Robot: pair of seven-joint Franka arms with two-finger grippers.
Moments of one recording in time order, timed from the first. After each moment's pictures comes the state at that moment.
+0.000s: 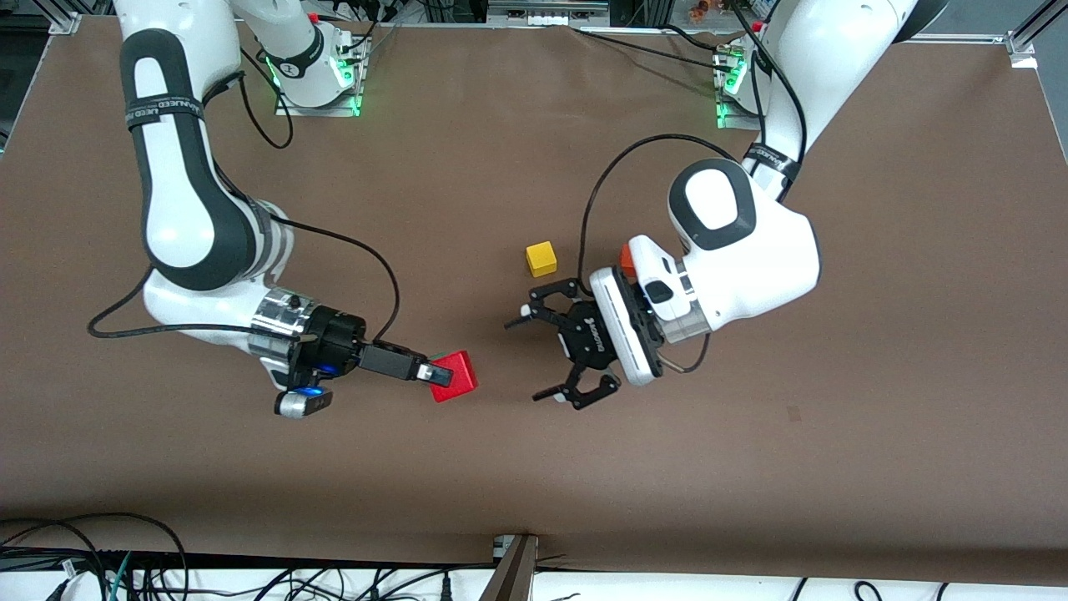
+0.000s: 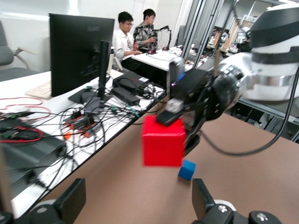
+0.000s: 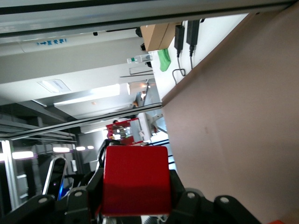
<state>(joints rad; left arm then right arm) -0.25 0.71 -0.34 -1.20 -1.04 2.50 1.25 0.38 0.62 -0.15 -1.38 1.60 2.08 -0.19</state>
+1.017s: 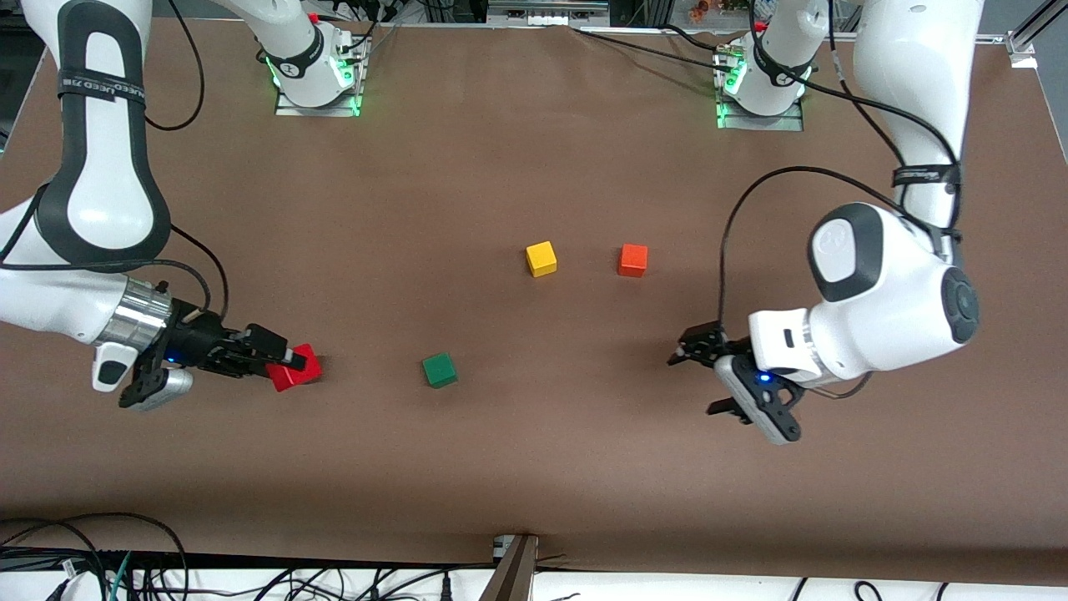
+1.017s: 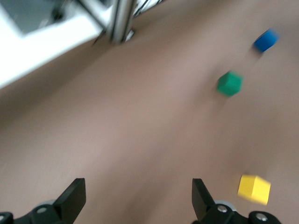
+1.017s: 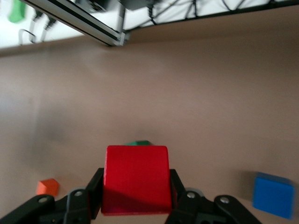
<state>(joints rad) -0.24 0.65 0.05 -1.23 -0.50 1.97 0.68 0.36 0.48 -0.40 -1.53 0.82 2.00 -0.46</state>
